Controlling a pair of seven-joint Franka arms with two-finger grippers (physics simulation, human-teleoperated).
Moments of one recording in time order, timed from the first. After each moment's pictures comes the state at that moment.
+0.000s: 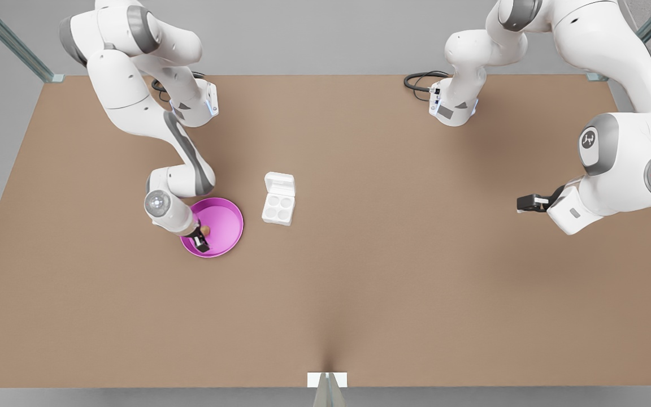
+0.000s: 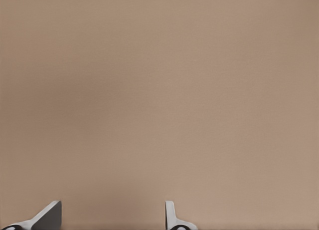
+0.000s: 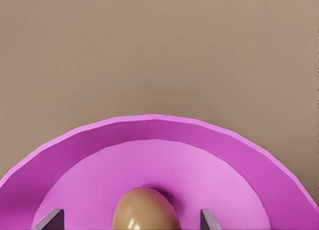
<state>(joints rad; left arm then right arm) 0.03 0.27 -0.01 -1.41 -0.03 1.47 0.12 0.06 0.45 0.11 -2.20 -0.01 2.62 1.23</state>
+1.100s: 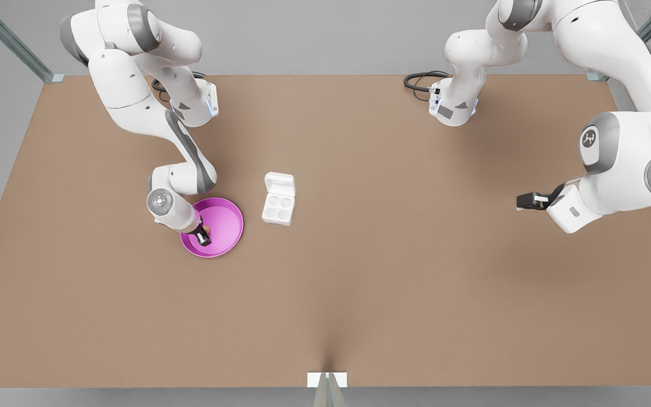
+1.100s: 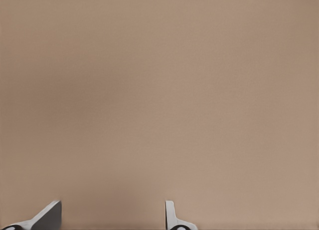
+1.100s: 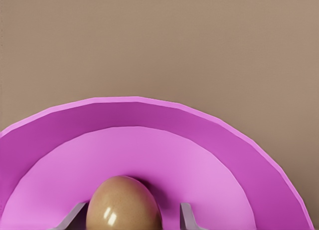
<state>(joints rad) 0.03 0.27 -0.01 -1.41 -0.03 1.45 0.12 0.07 0.45 0.11 -2.23 -0.01 2.61 1.20</state>
